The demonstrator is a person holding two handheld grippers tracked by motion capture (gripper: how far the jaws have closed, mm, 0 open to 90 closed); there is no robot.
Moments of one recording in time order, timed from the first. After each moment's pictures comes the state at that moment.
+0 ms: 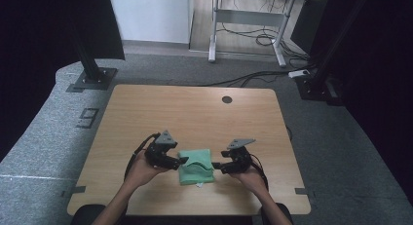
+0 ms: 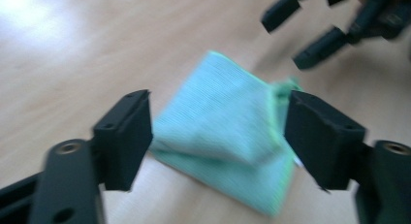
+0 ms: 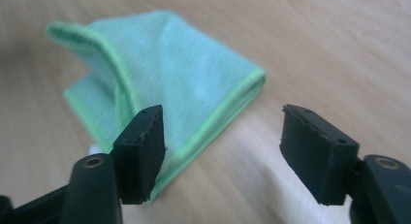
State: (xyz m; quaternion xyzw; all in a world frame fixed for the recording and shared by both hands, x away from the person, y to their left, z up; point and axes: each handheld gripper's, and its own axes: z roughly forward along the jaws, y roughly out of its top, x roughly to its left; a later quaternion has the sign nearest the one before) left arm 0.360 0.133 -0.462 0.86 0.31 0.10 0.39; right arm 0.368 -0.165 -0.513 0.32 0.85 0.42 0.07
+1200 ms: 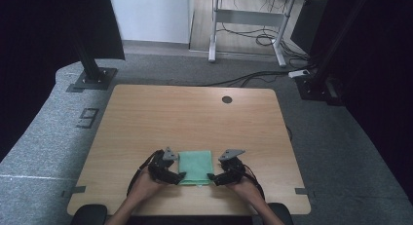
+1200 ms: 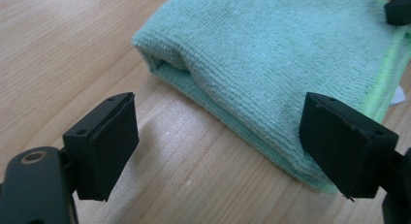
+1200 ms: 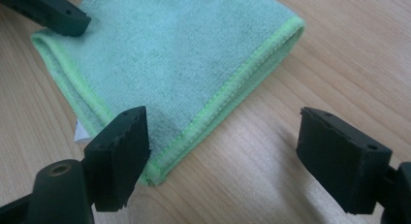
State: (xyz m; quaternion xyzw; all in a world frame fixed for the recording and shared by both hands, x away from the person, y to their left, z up) left arm 0.340 0.132 -0.535 0.88 0.33 0.11 0.32; right arm 0.344 -0.145 -0.542 0.31 0.87 0.37 0.09
